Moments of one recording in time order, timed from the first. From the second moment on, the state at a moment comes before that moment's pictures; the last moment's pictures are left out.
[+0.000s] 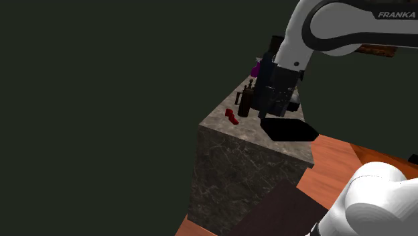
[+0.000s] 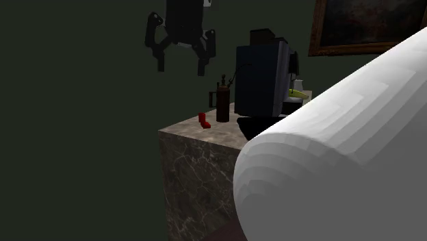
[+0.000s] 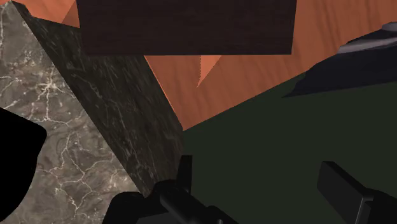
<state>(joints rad) 0.01 -0.75 -0.02 -2.41 0.09 1.66 0.03</state>
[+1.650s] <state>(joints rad) -0.09 0.03 -0.16 -2.04 -0.01 2.09 -0.14</state>
